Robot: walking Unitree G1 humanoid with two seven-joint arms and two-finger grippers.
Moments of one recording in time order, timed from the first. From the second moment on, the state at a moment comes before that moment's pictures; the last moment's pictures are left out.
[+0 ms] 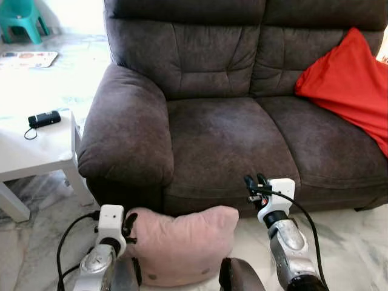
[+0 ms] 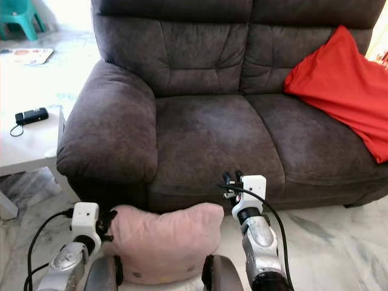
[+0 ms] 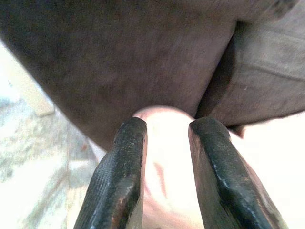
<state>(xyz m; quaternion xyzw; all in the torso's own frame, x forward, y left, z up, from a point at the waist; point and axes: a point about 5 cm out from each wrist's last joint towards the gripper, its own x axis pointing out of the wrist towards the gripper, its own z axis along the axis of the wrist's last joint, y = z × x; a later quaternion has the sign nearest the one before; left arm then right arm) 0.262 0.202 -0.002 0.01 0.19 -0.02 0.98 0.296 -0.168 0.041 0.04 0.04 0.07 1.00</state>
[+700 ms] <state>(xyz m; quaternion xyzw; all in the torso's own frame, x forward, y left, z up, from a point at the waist) 0.280 0.199 -0.004 -0.04 0.22 0.02 0.98 0.294 -0.173 0.060 0.03 0.01 0.09 1.00</state>
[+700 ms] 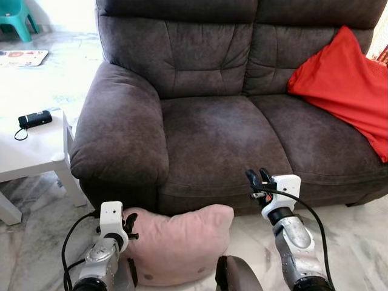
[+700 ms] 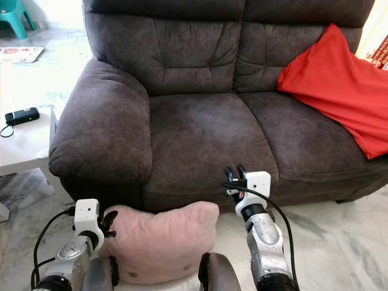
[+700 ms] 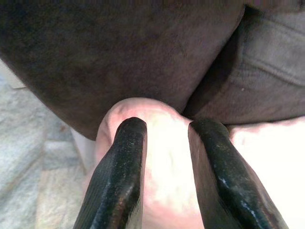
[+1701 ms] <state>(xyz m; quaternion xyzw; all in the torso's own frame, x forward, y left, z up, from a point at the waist) 0.275 0.205 -0.008 -0.03 0.21 0.06 0.98 0.280 -0.168 0.079 0.04 0.01 0.12 0.99</state>
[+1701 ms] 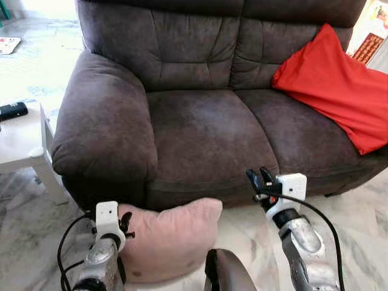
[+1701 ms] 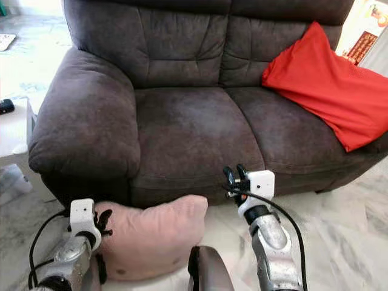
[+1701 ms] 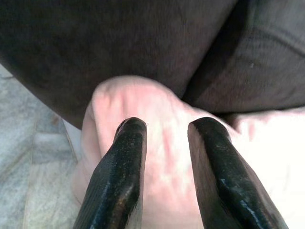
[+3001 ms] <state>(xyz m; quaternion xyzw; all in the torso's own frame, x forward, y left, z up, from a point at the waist) 0.280 0.217 0.000 -0.02 0.19 0.09 0.98 0.275 -0.163 0.074 0.04 0.03 0.12 0.99</state>
